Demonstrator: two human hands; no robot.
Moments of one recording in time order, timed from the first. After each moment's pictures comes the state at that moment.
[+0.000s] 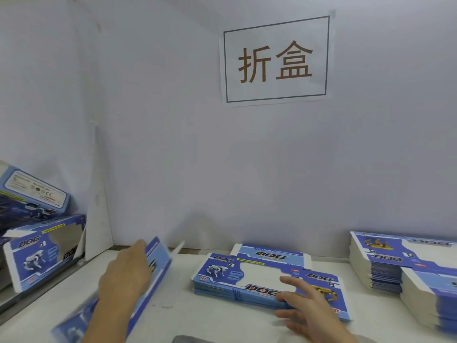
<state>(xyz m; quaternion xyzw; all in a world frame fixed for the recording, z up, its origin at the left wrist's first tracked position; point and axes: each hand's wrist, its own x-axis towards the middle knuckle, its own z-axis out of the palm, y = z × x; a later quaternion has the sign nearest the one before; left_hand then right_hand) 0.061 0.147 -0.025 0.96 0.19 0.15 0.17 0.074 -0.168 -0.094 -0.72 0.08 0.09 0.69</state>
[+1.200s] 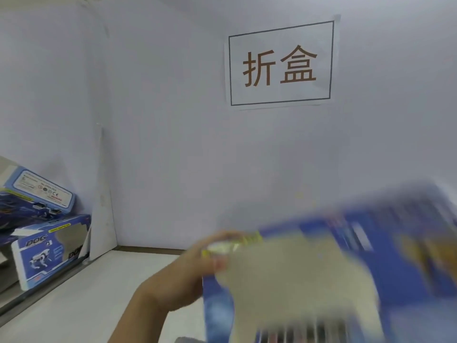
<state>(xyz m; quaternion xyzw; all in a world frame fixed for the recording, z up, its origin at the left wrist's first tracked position) 0.028 0.067 0.009 0.59 -0.37 -0.09 0.71 0.082 -0.202 -0.096 -0.27 0.15 -0.06 0.95</state>
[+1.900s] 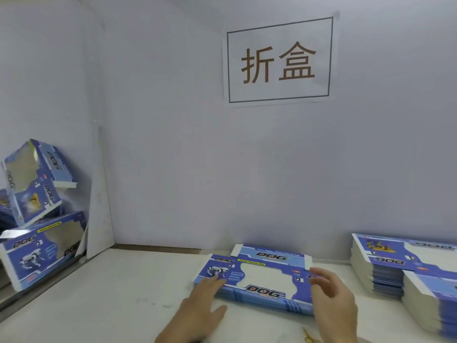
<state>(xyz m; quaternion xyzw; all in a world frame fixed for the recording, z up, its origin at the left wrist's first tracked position) 0.104 0.067 -0.133 0.97 -0.05 0.01 0.24 0.081 -0.179 -0.102 -0.73 0.16 -0.24 0.62</state>
